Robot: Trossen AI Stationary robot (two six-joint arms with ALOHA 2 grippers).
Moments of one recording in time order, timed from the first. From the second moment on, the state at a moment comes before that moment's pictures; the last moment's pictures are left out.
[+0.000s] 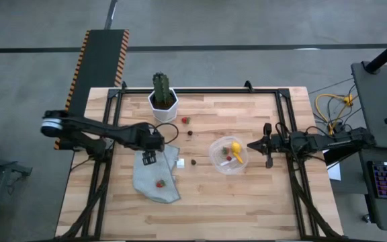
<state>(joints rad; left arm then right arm) -0.01 1.37 0.75 -0.79 -0.31 -0.26 0.13 0.16 0.01 0.03 0.19 0.02</state>
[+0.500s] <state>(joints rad) 0.01 1.45 0.75 -0.73 -0.29 -0.17 0.13 0.17 0.01 0.03 0.19 0.02</state>
